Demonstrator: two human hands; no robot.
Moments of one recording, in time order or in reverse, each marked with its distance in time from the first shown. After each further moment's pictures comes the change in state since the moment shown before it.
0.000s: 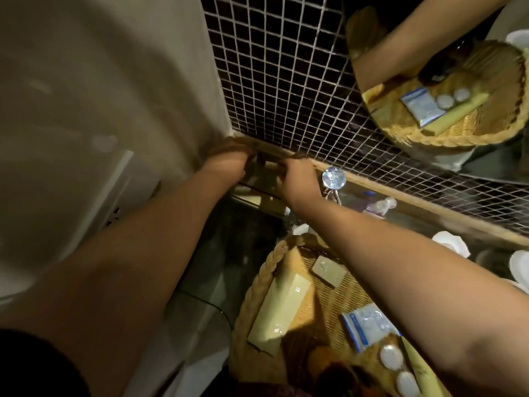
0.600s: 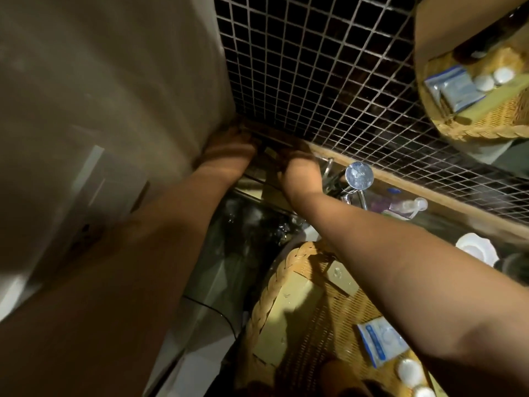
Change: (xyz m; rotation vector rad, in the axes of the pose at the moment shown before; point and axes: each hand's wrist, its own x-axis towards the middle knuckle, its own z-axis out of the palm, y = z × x) left_hand 0.033 -0.035 0.033 0.165 0.099 0.130; right_hand 0.044 0.010 0.051 -0.182 -0.127 0.064
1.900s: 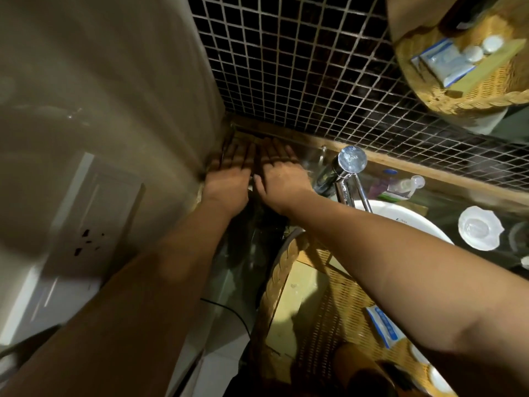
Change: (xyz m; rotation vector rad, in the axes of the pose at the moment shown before) left_hand -0.055 -0.013 0.047 0.517 0.012 0.213; right_hand -0.023 -0.006 0.022 -0.248 -0.040 -0.233
